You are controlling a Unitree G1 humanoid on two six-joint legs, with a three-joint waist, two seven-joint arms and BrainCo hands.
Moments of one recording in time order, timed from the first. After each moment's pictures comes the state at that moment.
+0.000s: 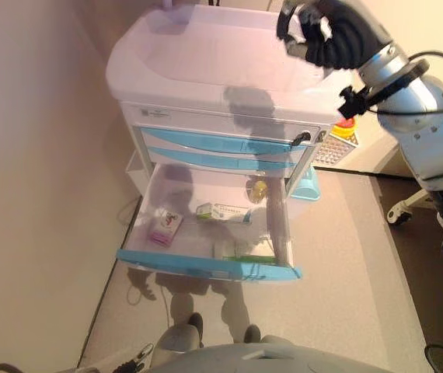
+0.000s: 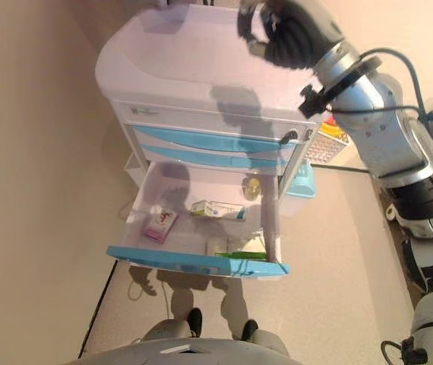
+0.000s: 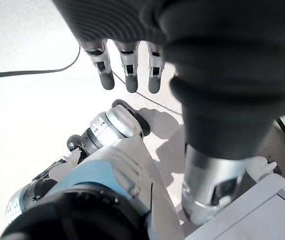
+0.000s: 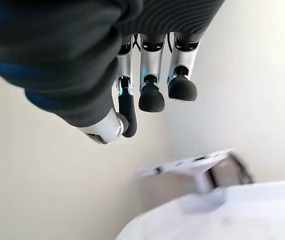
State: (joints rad) left arm 0.16 0.26 0.07 1.24 -0.70 0.13 -0.24; right arm -1.00 -0.91 0.37 -0.02 -0.09 -0.04 0.01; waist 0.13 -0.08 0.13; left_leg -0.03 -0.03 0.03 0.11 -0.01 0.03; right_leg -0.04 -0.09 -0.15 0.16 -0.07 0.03
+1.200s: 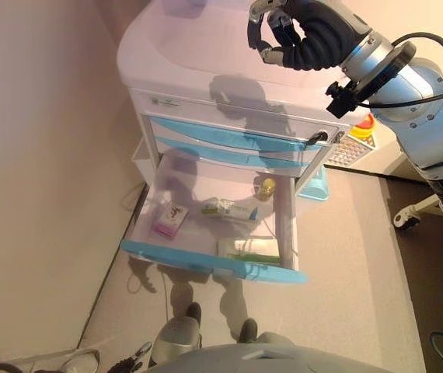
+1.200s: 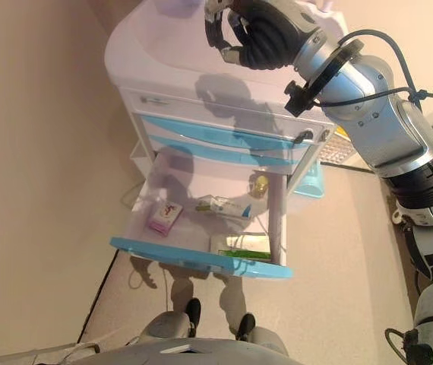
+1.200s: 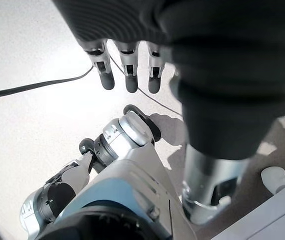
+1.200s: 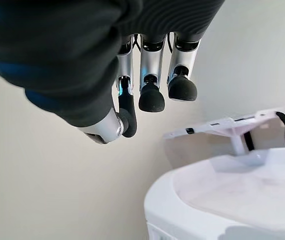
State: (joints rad) left arm 0.16 0.28 0.08 1.20 -0.66 0.19 -0.23; right arm -1.06 -0.92 0.48 -0.14 -0.02 -0.05 0.17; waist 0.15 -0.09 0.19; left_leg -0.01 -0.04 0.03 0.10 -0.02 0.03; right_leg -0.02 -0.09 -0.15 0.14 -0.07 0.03
